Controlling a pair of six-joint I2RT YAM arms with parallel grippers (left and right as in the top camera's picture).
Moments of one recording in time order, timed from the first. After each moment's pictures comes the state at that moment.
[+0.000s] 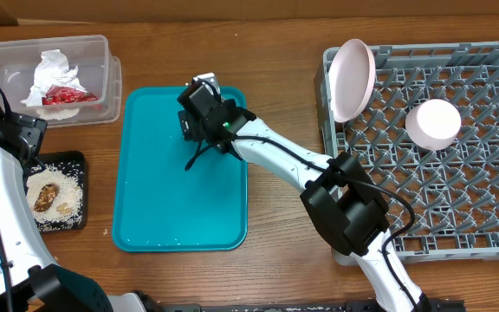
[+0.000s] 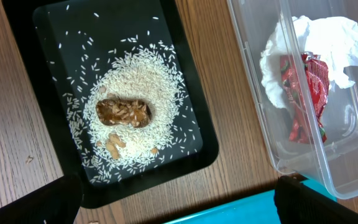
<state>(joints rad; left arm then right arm) 0.54 1.55 1.45 -1.02 -0.20 -0.83 0.79 2.32 1.86 -0.44 0.21 0.46</state>
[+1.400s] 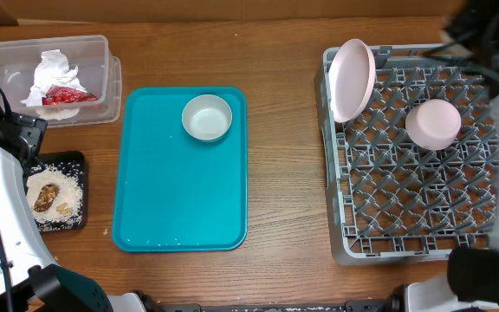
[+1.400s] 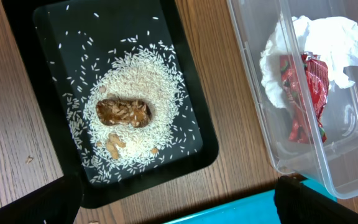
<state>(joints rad) 0.54 1.55 1.45 -1.02 -0.20 -0.83 -0.18 1.72 1.94 -0.94 0.27 0.46</state>
